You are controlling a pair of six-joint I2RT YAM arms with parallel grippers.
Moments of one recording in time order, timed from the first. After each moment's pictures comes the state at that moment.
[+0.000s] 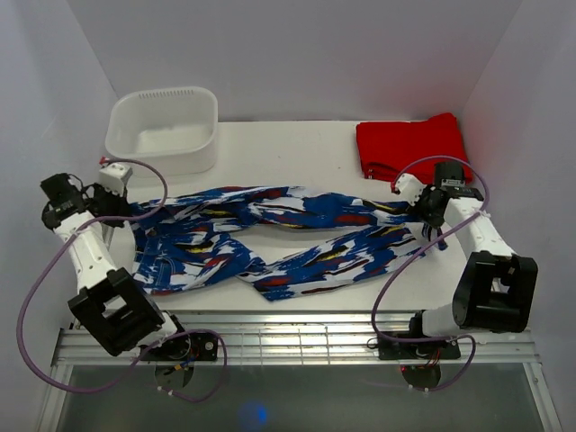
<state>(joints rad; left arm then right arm) 0.57 1.36 1.10 -0.74 0.66 0.91 -0.02 1.47 1.01 -0.64 -0.05 -1.02</state>
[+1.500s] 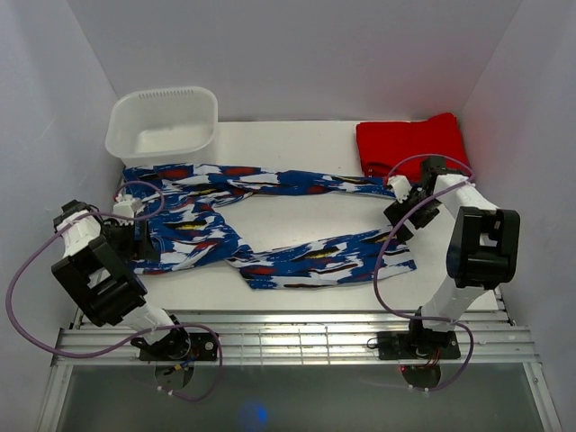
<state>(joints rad) 0.69 1.54 1.04 -1.01 0.53 0.80 -0.06 1.70 1.15 -0.88 -0.21 -0.82</state>
